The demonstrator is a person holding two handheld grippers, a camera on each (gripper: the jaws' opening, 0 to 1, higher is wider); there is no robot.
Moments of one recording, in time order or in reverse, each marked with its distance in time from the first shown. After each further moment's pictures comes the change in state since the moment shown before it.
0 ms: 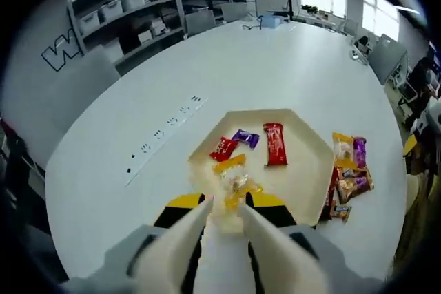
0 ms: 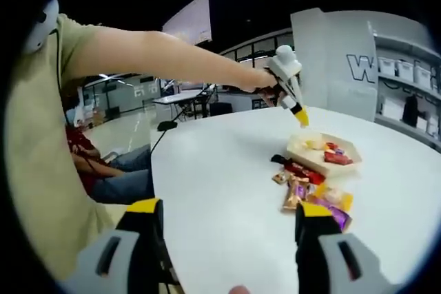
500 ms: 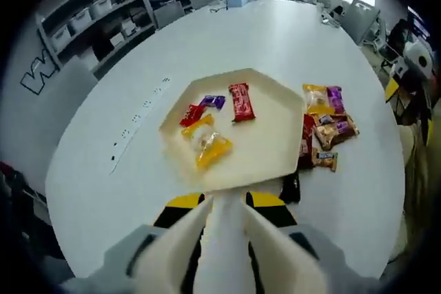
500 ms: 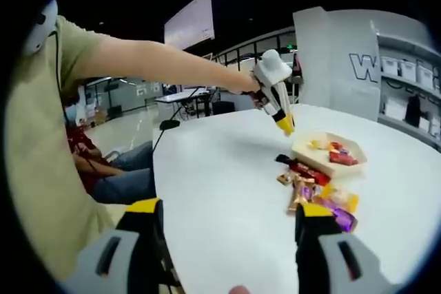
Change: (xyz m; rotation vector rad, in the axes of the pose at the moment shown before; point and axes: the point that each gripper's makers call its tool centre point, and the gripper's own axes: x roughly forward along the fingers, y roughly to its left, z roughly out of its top) left arm -0.012 -0.040 -0.040 0.188 0.078 -0.093; right arm 0.009 0.006 0.000 -0.002 0.008 0.018
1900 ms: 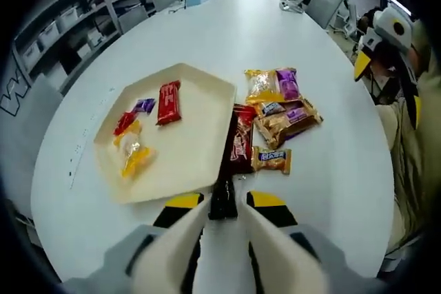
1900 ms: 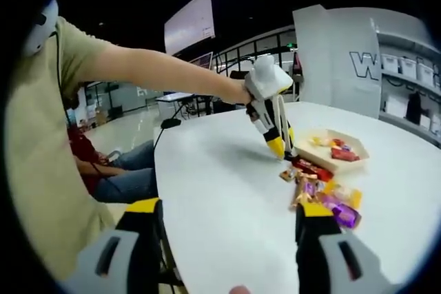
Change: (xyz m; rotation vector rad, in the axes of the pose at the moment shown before) left arm 0.027 -0.063 -0.006 0.100 0.005 -0.142; right arm 0.000 0.002 -0.005 0.013 0.003 0.005
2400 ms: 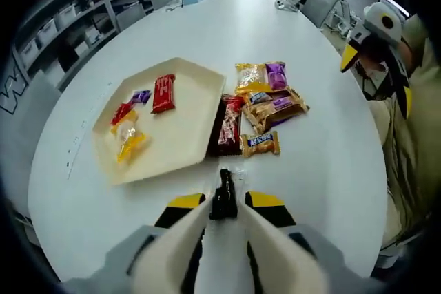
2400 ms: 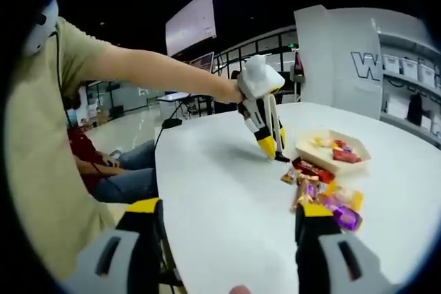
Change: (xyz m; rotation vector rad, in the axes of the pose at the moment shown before) left arm -0.014 -0.014 -0.017 -0.004 0.008 -0.025; right arm 0.002 0.001 0.002 -0.008 0.001 0.008
